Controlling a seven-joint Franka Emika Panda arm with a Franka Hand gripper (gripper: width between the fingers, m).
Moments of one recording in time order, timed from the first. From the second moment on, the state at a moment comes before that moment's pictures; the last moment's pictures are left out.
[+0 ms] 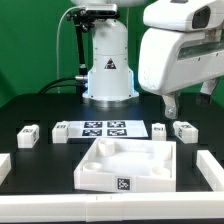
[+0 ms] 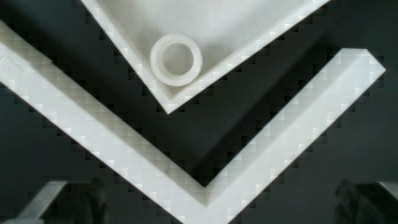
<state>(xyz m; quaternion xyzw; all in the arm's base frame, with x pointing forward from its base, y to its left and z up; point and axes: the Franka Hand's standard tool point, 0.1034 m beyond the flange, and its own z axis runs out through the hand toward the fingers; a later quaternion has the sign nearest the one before) 0.602 0.100 0.134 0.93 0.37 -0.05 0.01</state>
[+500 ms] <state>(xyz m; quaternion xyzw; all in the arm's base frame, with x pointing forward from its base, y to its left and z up) 0.602 0.100 0.134 0.93 0.37 -0.05 0.01</state>
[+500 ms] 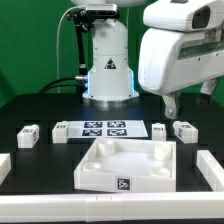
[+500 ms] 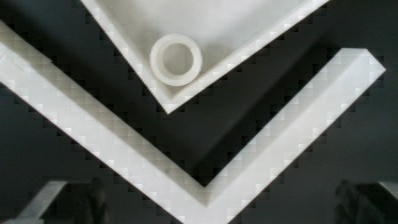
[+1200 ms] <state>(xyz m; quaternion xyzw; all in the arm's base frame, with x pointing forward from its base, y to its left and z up) 0.602 0.100 0.134 0.93 0.37 -0.05 0.01</state>
